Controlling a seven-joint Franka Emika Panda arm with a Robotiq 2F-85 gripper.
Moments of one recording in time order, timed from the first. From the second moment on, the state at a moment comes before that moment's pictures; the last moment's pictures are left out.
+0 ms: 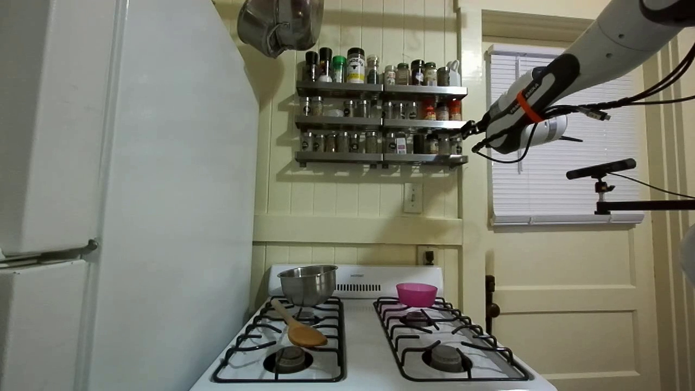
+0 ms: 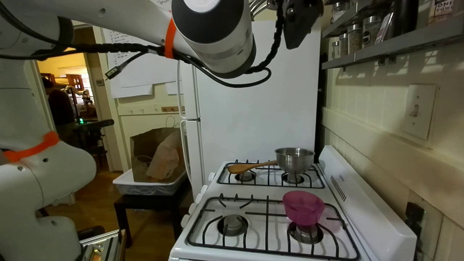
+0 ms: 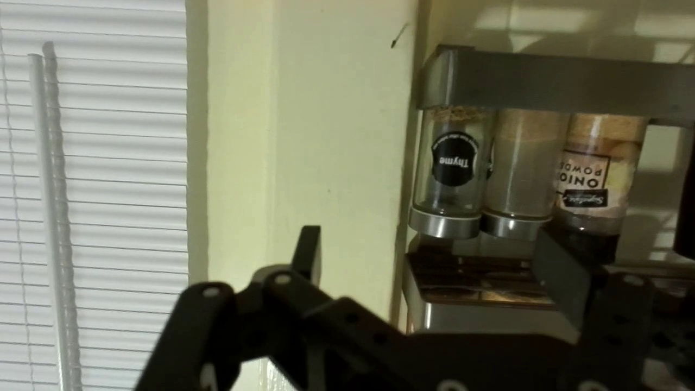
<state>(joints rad) -0.79 -0.13 0.16 -2.03 -0.27 3.36 0.19</state>
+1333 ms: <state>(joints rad) -0.68 0.16 0.11 -1.81 -0.20 3.57 0.16</state>
